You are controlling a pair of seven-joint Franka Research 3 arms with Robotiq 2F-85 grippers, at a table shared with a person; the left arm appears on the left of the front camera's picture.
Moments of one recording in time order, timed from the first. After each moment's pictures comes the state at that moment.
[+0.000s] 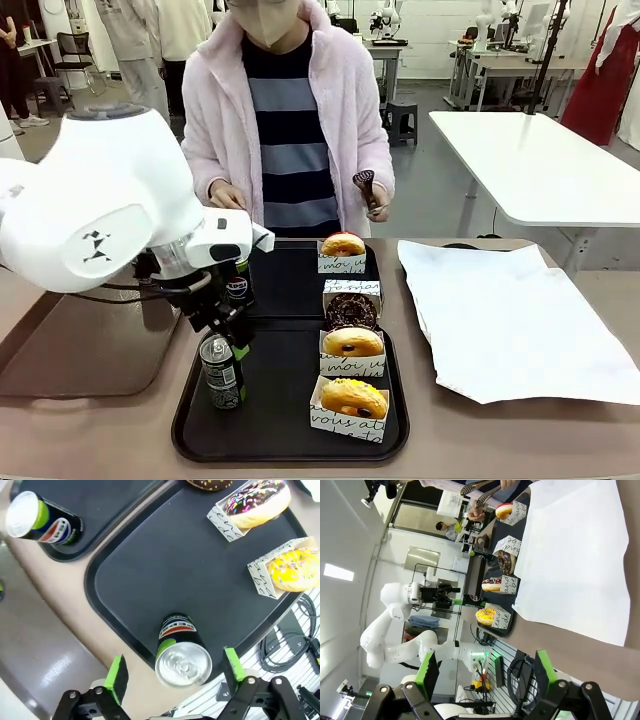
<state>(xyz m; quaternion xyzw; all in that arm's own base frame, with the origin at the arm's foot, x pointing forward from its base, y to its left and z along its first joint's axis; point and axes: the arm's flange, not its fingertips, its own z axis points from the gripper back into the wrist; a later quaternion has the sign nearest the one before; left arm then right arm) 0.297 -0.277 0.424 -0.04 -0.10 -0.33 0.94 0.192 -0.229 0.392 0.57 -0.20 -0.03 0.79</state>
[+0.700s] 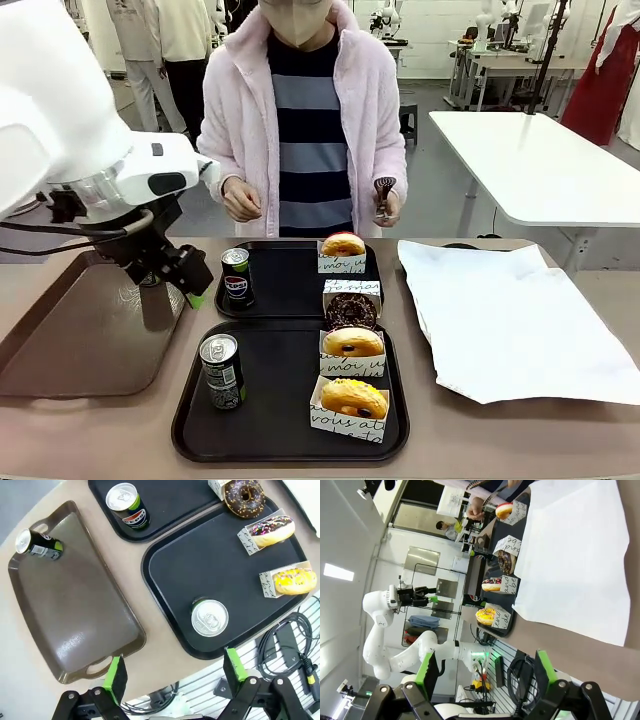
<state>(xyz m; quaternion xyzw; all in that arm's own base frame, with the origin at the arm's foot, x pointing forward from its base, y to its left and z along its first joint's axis) 0.262 -0.237 0.511 0.00 -0.16 -0.23 0.96 0.192 -0.229 0.392 0.57 -0.20 -0.03 0.79</state>
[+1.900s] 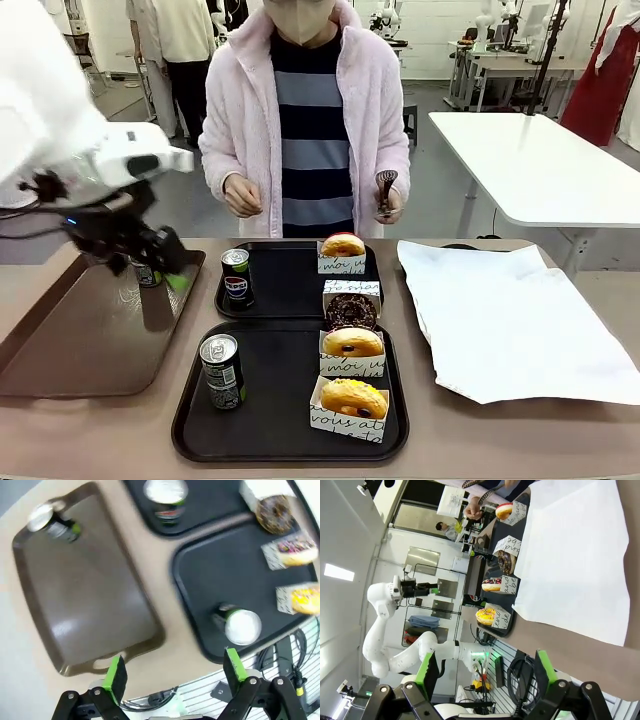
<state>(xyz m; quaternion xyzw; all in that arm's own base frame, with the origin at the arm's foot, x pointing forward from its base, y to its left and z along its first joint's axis) 0.305 -0.176 0.512 -0.02 -0.14 -0.15 0.98 0.192 -0.229 0.392 0.57 -0.20 -0.03 0.79</state>
